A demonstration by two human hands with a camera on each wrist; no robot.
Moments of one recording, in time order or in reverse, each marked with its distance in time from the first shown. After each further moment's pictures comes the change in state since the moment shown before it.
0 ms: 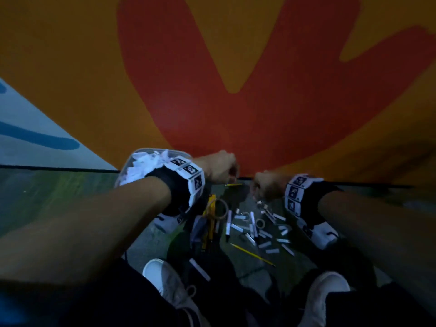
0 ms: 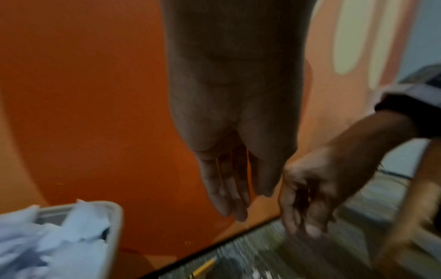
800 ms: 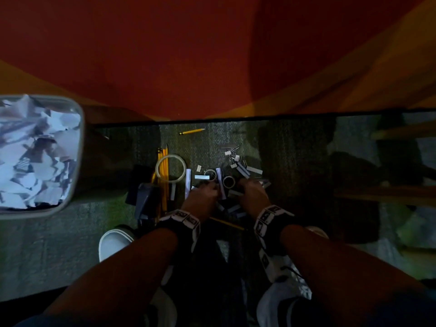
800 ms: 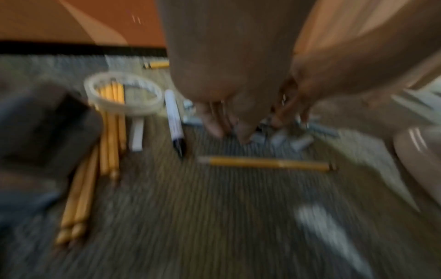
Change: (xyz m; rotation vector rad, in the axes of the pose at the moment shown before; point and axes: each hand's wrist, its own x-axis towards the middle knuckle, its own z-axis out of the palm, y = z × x) left_hand 0.125 -0.018 0.323 -0.001 -0.114 -0.162; right_hand 0.098 0.150 0.239 0.407 0.193 0.286
